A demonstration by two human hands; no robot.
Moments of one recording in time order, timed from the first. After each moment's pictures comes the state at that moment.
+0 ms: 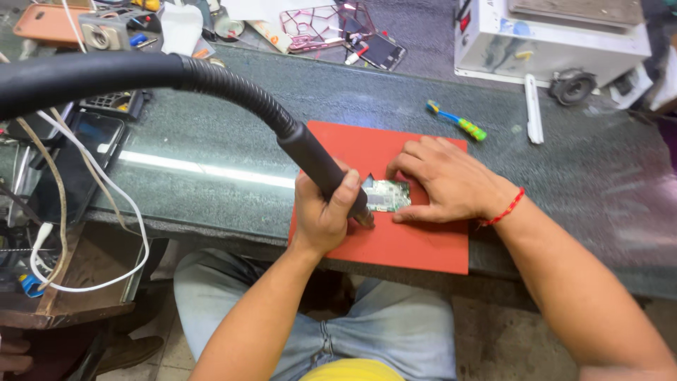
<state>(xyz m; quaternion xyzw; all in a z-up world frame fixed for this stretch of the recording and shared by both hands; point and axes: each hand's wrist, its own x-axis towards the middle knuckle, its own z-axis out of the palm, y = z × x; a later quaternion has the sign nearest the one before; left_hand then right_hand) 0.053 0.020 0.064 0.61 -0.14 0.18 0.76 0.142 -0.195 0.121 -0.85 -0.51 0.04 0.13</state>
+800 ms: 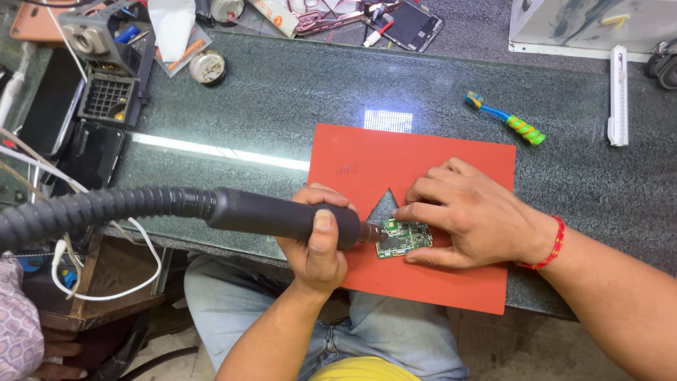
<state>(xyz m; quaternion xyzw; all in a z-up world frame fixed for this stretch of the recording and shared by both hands) 0.050 0.014 0.034 0.57 -0.02 0.28 0.77 0.155 -0.191 0.102 -0.76 -0.60 0.02 0.24</state>
